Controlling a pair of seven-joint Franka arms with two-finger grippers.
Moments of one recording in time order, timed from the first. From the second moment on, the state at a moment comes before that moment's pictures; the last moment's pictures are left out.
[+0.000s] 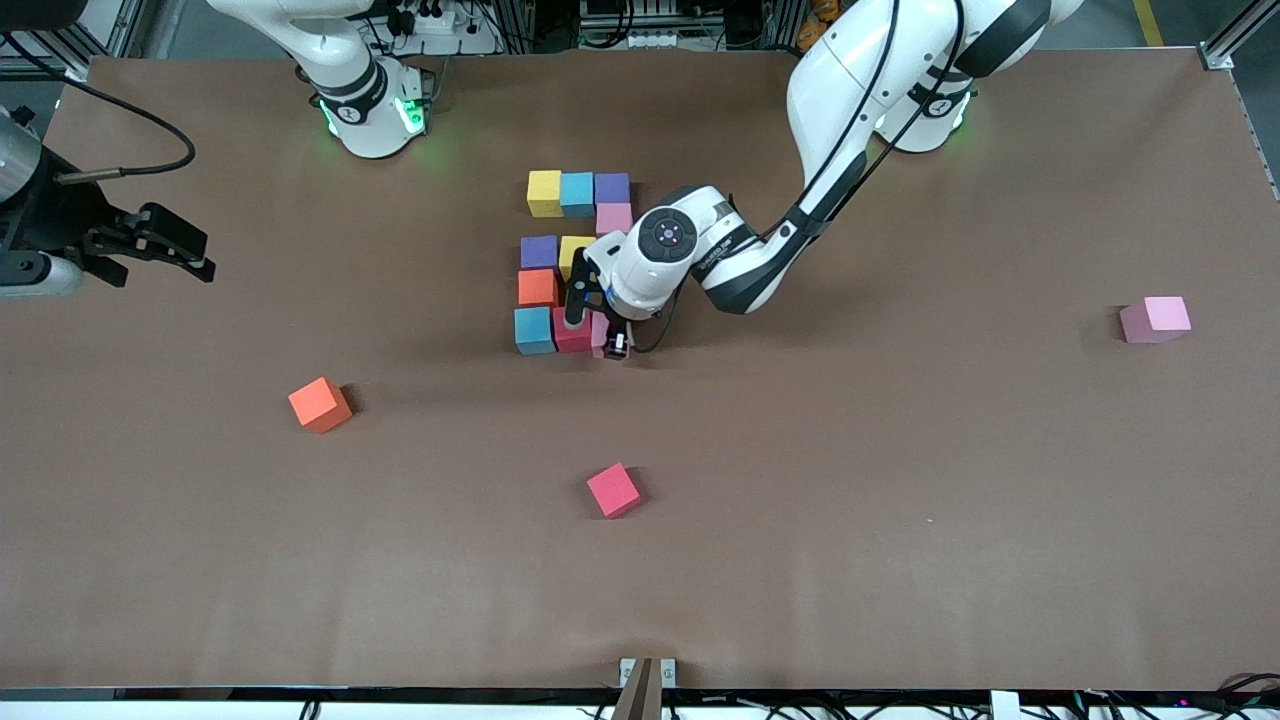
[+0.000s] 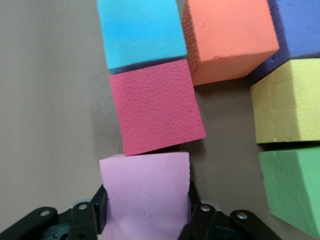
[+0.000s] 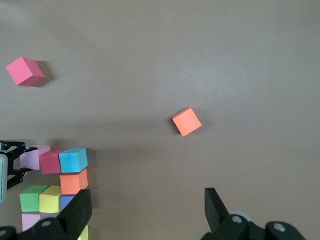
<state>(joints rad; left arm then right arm) -0.56 0.80 -0.39 -1.61 0.10 2.54 0.79 0.01 0.03 0.06 -1.50 0.05 1.55 0.05</state>
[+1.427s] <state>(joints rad) -0.56 0.80 -0.39 -1.60 0.09 2.53 0.80 0.01 0.03 0.06 -1.50 0.05 1.55 0.05</state>
